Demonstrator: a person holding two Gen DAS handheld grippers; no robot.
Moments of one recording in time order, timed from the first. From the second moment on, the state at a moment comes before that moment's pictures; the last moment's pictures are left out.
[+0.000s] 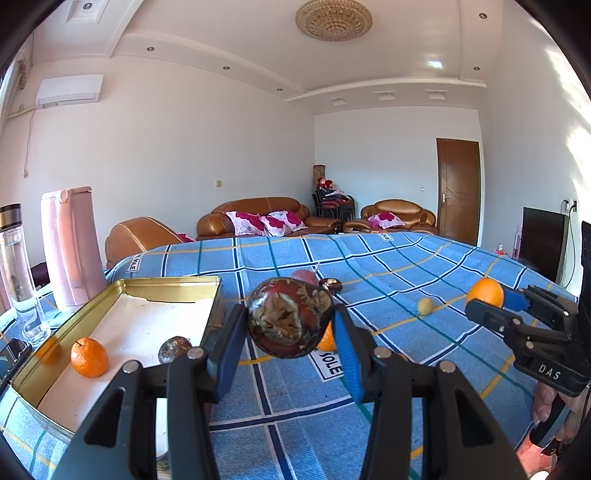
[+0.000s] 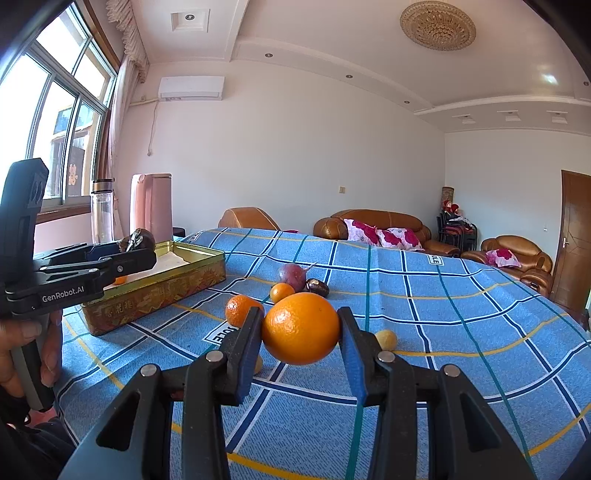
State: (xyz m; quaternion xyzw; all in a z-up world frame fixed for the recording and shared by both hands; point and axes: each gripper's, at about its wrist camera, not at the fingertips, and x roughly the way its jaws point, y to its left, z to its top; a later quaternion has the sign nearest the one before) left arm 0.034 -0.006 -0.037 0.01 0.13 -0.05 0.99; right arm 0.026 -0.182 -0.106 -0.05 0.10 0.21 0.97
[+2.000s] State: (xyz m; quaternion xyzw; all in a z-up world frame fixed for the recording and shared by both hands) left arm 0.021 0.031 -0.020 0.03 0.11 0.03 0.99; right arm 0.016 -0.084 -0.069 -0.13 0.08 0.31 0.94
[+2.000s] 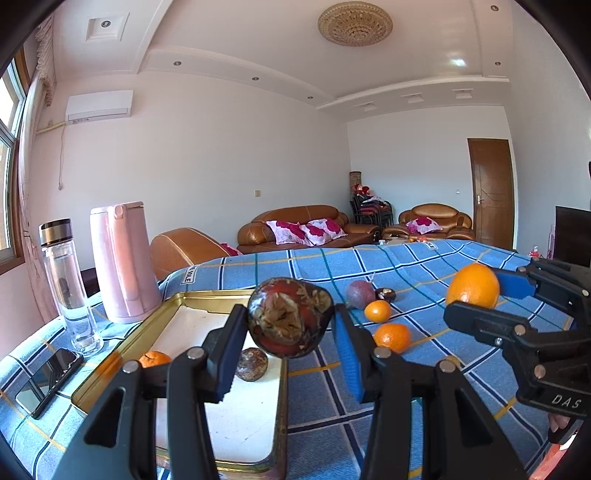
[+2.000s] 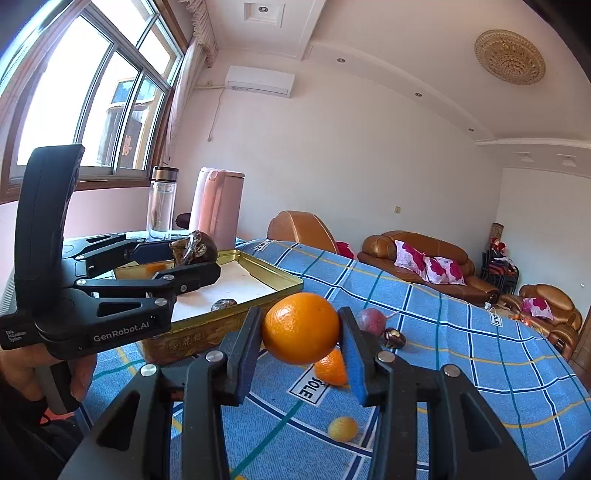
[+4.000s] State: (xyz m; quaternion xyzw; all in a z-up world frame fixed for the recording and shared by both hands) left arm 0.058 0.163 -0.052 0.00 0.25 0.17 0.95; right arm 0.075 0.078 -0.074 -0.18 0.16 0.42 0.87
